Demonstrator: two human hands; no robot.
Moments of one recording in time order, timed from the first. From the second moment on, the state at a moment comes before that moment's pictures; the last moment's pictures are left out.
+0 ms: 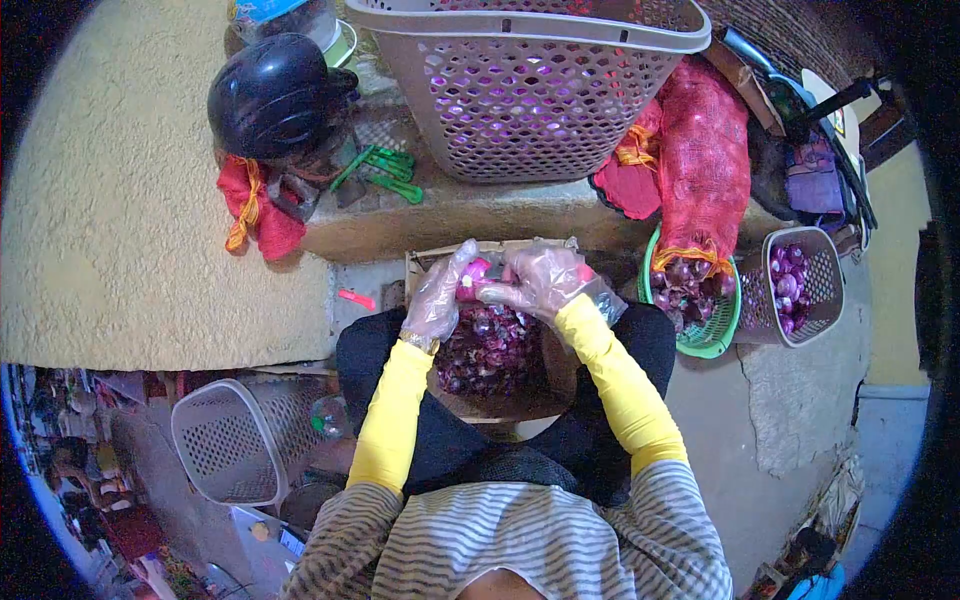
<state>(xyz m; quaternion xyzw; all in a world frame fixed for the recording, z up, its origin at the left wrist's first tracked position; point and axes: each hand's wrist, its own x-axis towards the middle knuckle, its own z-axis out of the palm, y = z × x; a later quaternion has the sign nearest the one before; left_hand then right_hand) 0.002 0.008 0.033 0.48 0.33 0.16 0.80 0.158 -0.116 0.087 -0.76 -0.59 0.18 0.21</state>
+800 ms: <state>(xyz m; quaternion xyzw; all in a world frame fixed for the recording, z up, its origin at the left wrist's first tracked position) 0.005 0.010 0.017 0.49 0.30 0.22 0.79 0.151 -0.109 0.073 -0.76 -0.59 0.22 0.16</state>
